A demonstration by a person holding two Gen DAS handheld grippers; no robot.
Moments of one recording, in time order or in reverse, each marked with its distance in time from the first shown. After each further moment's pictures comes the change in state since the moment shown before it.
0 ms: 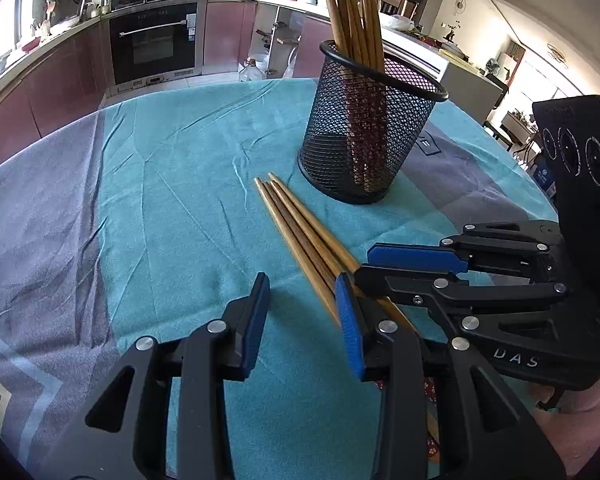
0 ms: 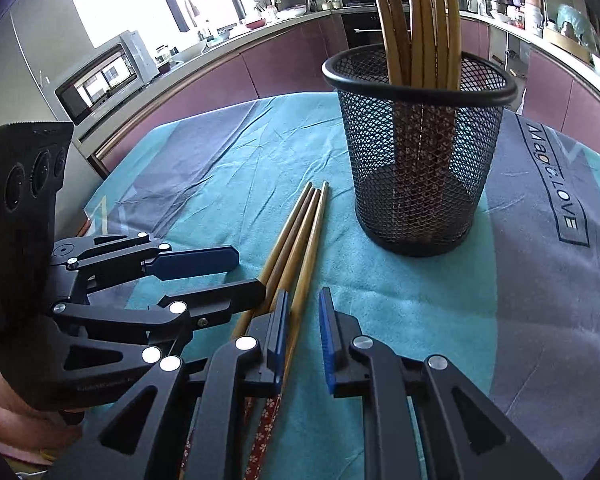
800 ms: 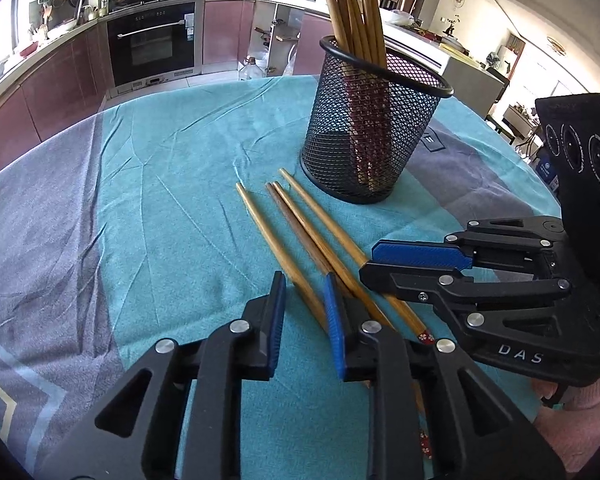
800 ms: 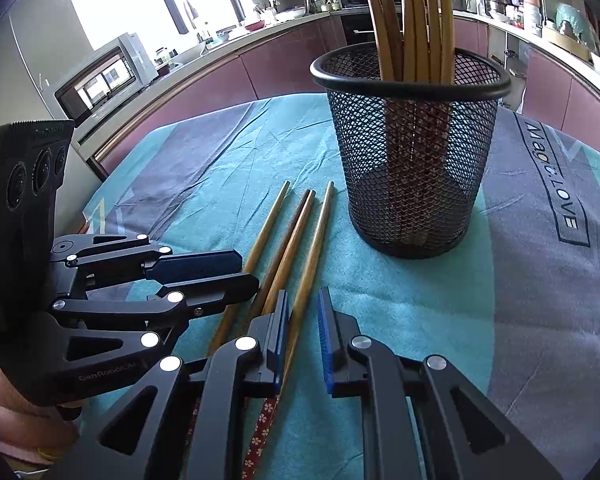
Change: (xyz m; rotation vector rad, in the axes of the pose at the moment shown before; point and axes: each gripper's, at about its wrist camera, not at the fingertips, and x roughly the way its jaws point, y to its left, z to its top) left arm 0.005 -0.001 0.002 0.015 0.010 0.015; right arm 0.000 -0.006 -0.002 -0.001 -0.008 -0.002
